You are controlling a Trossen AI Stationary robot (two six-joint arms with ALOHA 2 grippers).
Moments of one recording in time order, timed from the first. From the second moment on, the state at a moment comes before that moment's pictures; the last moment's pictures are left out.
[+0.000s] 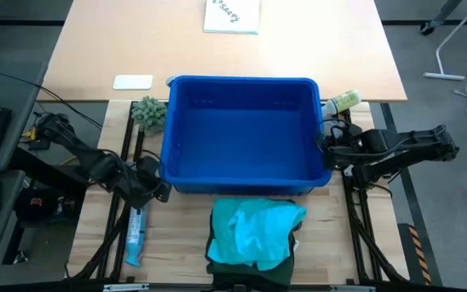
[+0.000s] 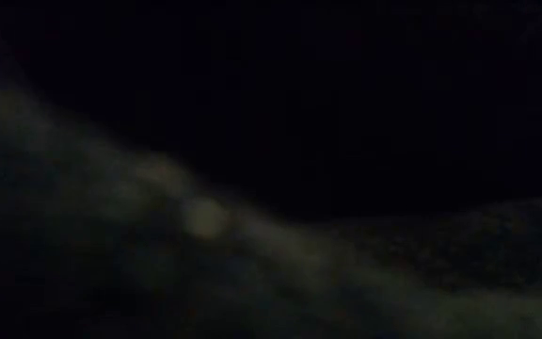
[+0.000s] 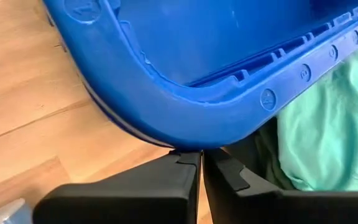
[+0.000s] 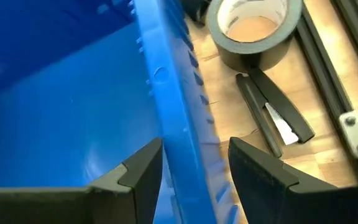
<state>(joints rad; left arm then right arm) -0.60 0.99 0.95 -1.07 -0.50 -1.67 0.14 0.99 1.06 -1.47 0.58 2.00</state>
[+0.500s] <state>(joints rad) -0.61 0.92 0.95 -1.03 -0.26 -1.51 0.14 0.99 1.18 -1.54 0.50 1.63</state>
